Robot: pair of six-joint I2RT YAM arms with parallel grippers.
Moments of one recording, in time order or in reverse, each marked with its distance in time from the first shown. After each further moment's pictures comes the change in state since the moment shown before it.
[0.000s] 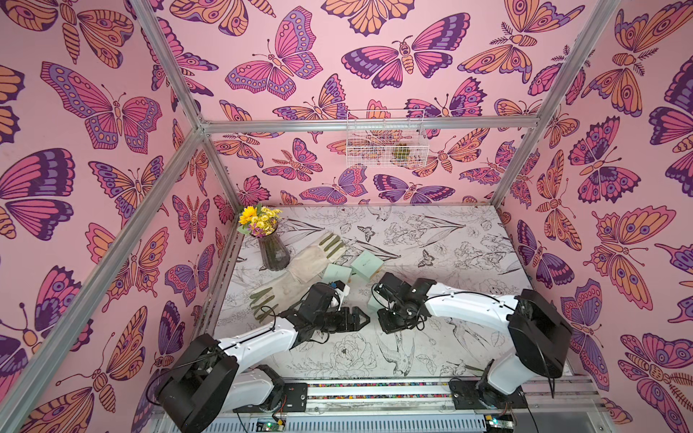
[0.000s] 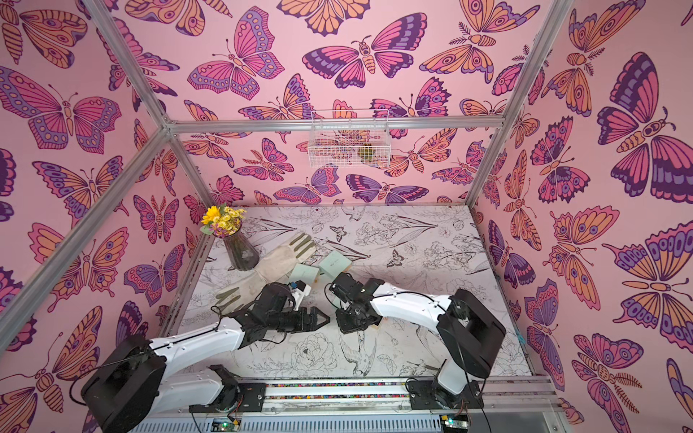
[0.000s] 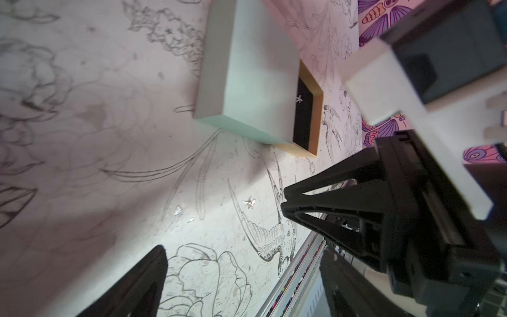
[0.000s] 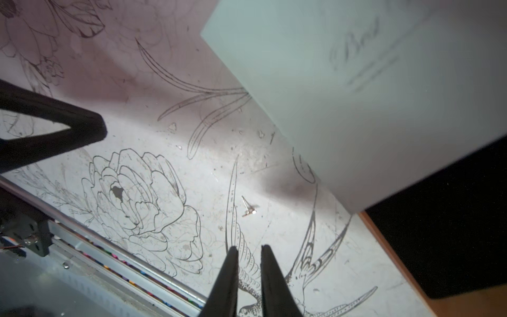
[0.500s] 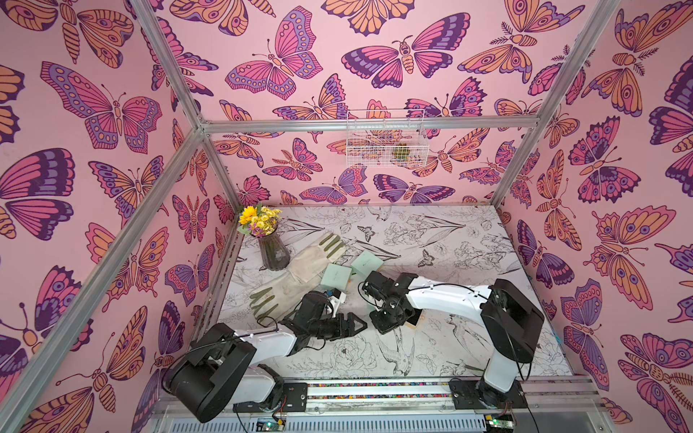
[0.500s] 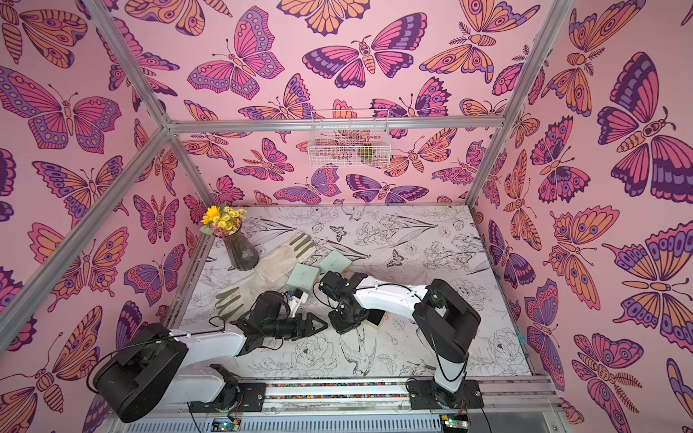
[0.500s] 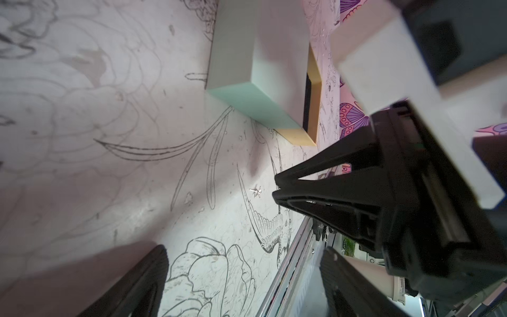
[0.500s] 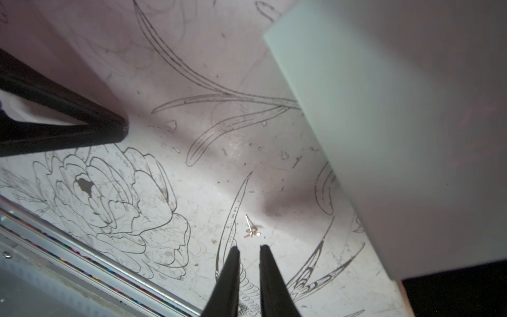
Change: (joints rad) left arm 0.035 0.103 -0.132 0.296 0.131 -0.048; right arm 0.015 0.138 0.129 -0.110 0.004 -0.183
